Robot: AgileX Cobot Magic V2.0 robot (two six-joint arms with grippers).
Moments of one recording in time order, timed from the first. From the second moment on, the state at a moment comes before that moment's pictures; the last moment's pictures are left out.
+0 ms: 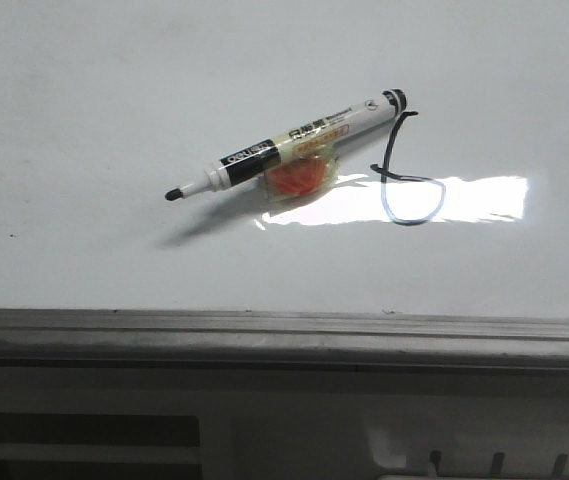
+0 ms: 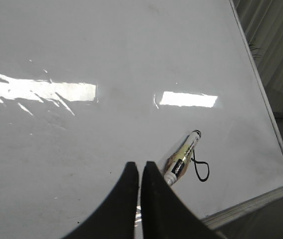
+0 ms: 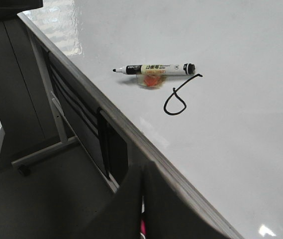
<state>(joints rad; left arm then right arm) -0.89 0.24 -0.21 -1.63 -0.19 1.30 1.22 -0.01 -0.59 -0.38 0.99 0.24</state>
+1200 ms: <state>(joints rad) -0.03 -0.01 -0.04 -0.56 0.39 0.60 1.22 -0.01 -0.59 -0.38 1.00 0.24</state>
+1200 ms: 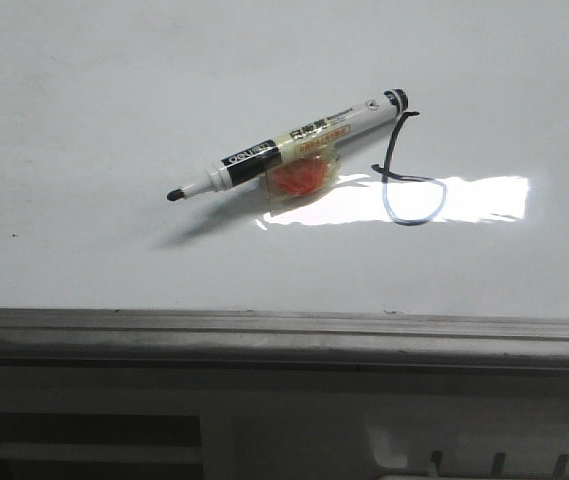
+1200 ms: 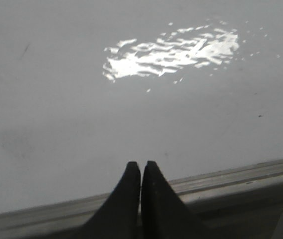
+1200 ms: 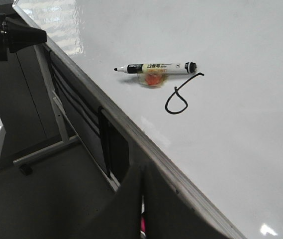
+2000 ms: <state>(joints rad) -0.03 -0.01 0.00 0.06 0.34 -0.18 1.22 -0.01 -0.59 -0.38 1.00 0.24</state>
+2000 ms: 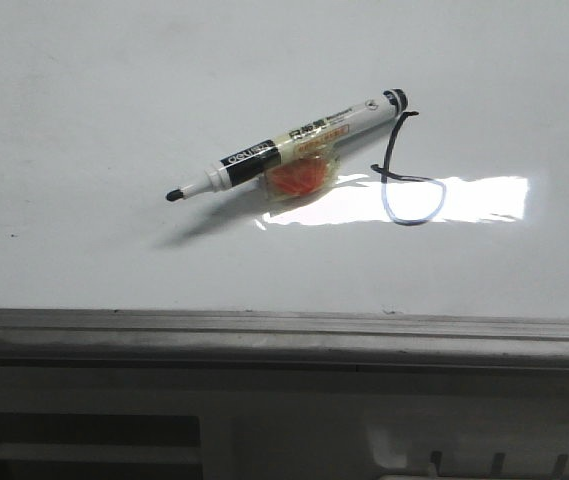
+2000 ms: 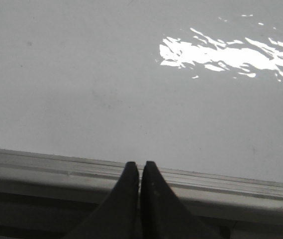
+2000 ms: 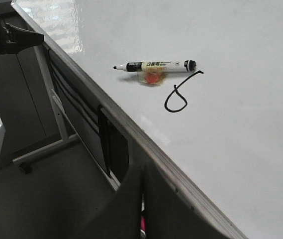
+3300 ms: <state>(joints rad) -0.03 -0.01 0.00 0.06 0.34 -0.18 0.14 -0.01 0.02 -0.08 0.25 0.24</state>
